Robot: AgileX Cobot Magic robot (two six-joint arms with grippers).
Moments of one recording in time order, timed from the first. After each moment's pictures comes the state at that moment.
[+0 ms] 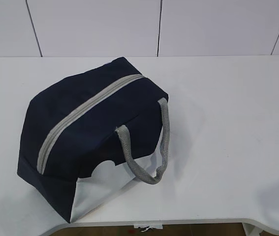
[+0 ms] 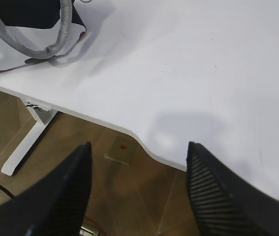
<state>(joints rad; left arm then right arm) -0.34 0.01 -0.52 0.03 1.11 0.00 0.40 -0.02 -0.50 -0.05 1.15 0.01</state>
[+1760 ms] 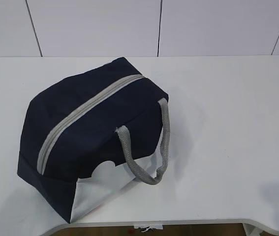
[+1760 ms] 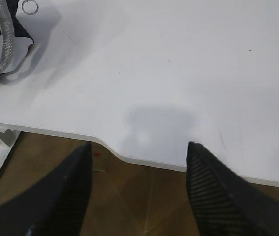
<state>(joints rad) -0.05 0.01 -0.52 0.03 1.11 0.00 0.19 -0.02 -0.50 -0.05 1.15 0.01</state>
